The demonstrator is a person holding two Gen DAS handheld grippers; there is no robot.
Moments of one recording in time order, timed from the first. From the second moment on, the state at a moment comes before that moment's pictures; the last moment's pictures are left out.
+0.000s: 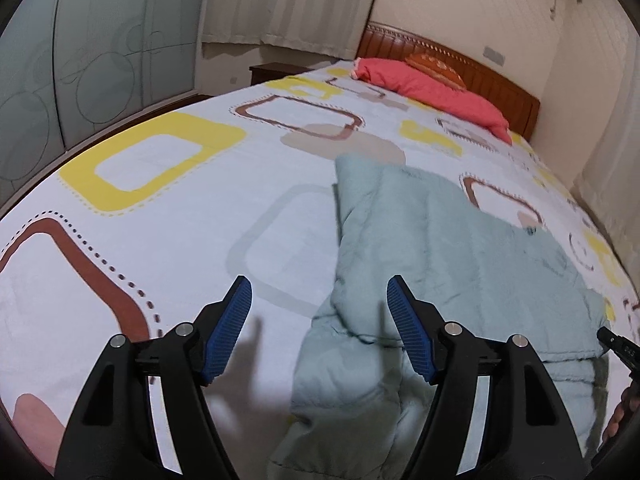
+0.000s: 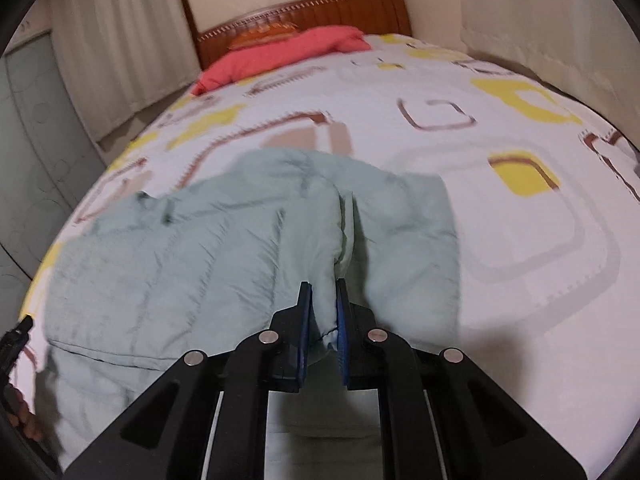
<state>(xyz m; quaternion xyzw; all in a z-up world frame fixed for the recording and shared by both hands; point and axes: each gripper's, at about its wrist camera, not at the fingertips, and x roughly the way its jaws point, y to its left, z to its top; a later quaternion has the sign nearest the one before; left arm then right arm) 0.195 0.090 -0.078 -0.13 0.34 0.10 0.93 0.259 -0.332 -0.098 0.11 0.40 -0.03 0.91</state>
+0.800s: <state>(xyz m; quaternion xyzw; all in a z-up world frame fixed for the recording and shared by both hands) 0.294 0.061 -0.114 -0.10 0.41 0.09 0.90 0.334 -0.292 -0.123 0.08 0.43 -0.02 0.90</state>
